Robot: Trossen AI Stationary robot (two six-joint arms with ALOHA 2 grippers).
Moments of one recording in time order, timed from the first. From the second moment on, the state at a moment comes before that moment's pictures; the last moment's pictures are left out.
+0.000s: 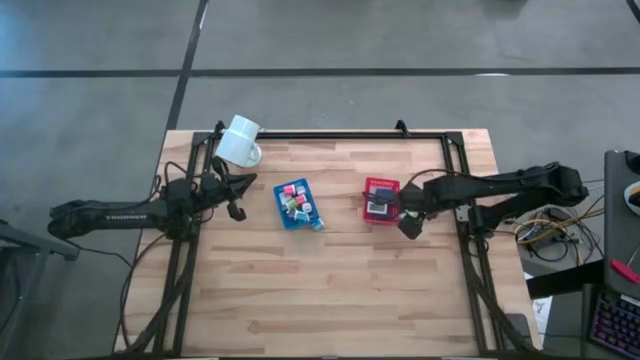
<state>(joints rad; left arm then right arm) 0.20 0.49 0.04 0.64 -0.18 0.10 -0.05 1.22 0.76 -1.06 0.18 0.73</state>
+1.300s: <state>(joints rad) 0.20 0.49 0.04 0.64 -0.18 0.10 -0.16 1.52 0.76 -0.88 0.13 0.56</state>
